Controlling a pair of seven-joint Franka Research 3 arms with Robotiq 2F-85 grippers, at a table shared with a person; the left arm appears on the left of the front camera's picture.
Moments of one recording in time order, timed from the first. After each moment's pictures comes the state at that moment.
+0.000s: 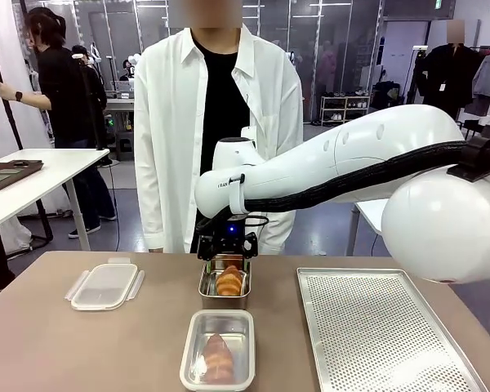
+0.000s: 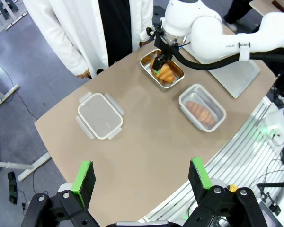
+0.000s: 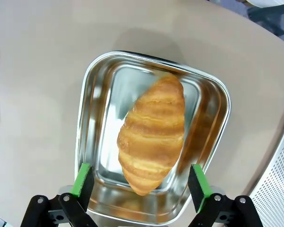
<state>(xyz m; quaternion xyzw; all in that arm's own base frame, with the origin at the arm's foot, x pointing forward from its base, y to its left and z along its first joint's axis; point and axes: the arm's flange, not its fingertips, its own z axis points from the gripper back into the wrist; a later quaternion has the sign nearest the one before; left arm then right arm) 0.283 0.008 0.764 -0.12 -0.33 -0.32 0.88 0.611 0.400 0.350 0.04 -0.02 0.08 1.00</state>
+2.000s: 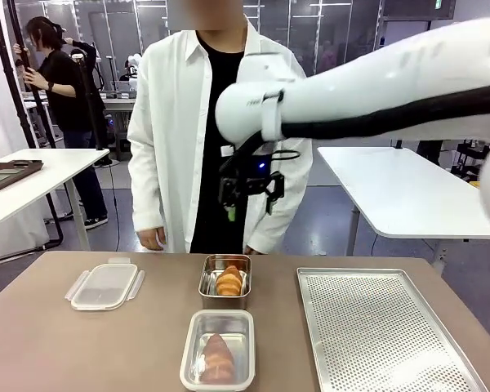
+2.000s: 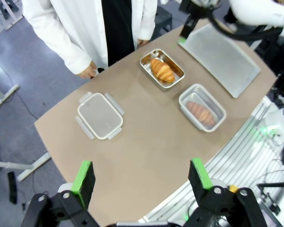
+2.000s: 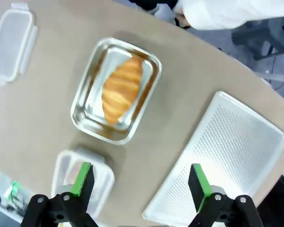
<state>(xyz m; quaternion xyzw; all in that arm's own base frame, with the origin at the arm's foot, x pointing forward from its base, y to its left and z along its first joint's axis) 0.283 0.008 0.764 -0.12 -0.33 -0.32 0.88 0.576 0.322 0.525 0.03 -0.05 0.18 0.98</state>
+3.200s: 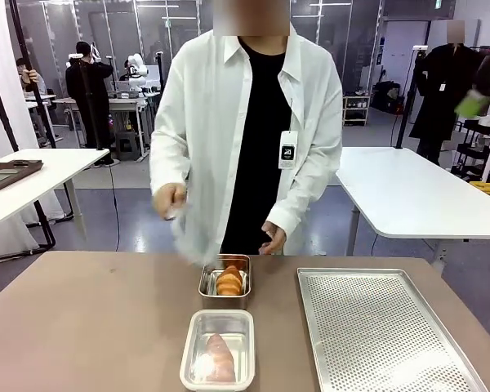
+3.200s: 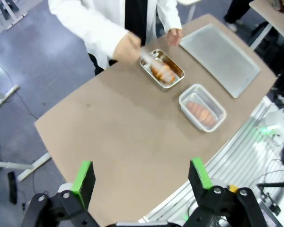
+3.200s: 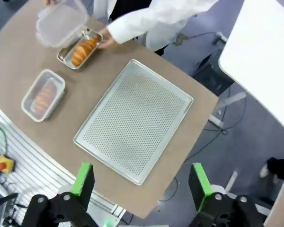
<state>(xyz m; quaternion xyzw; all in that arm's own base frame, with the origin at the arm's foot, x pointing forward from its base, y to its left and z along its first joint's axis) 0.283 0.008 0.764 -0.12 -0.33 -0.32 0.88 0.312 -0.016 0.754 0.05 -0.27 0.26 0.93</state>
